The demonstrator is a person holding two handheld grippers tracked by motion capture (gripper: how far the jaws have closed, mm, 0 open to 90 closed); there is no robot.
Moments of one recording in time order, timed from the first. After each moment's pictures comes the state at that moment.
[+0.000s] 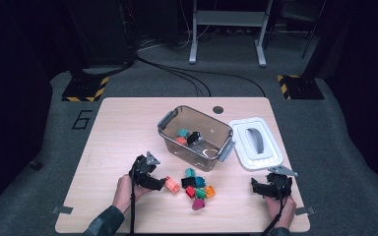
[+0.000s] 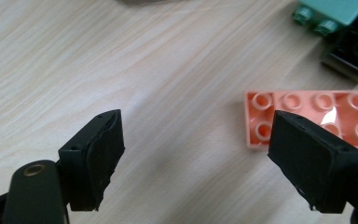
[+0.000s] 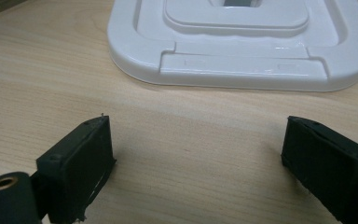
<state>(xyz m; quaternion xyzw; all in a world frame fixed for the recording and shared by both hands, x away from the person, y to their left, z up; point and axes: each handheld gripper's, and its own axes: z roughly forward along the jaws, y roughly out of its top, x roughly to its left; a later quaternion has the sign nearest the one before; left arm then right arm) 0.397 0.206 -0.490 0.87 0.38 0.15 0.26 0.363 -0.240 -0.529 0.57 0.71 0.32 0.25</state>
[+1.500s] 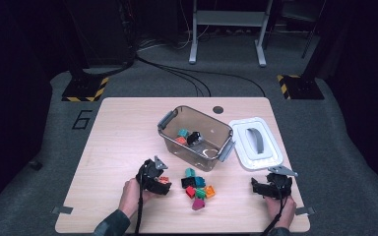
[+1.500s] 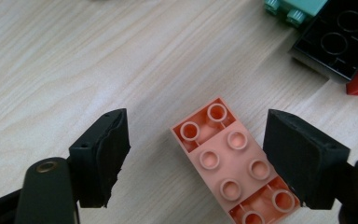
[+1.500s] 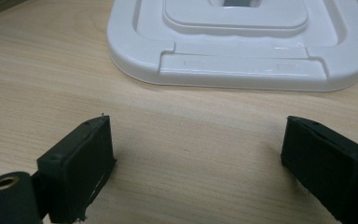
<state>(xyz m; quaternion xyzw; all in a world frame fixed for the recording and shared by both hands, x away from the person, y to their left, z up) 0.383 0.180 -0.492 0.89 0.37 0.15 0.23 0.363 -0.240 -0.529 0.57 0.71 0.32 0.25</state>
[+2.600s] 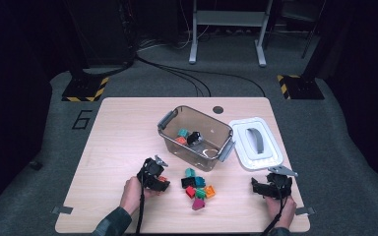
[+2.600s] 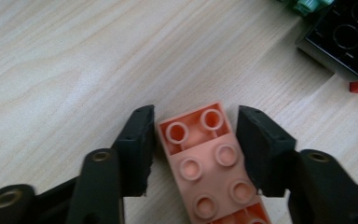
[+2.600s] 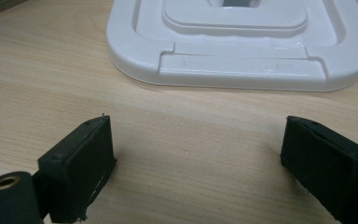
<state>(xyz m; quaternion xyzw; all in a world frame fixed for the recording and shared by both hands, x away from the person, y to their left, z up) 0.395 0.182 -0.497 0.89 0.39 0.10 0.22 0.363 -0.240 -0.529 0.57 0.71 0.32 0.25</state>
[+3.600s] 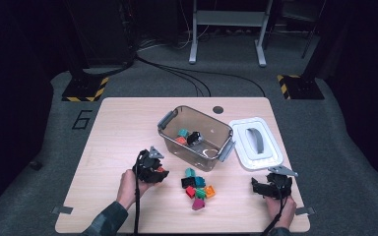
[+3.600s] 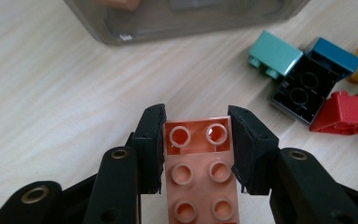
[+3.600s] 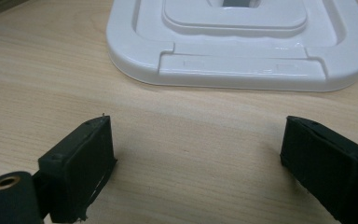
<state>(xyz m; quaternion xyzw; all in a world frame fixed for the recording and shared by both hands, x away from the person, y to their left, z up) 0.400 0.190 -0.458 0.87 0.37 0.13 0.29 0.363 -0.240 -0.529 0.57 0.71 0.32 0.25</state>
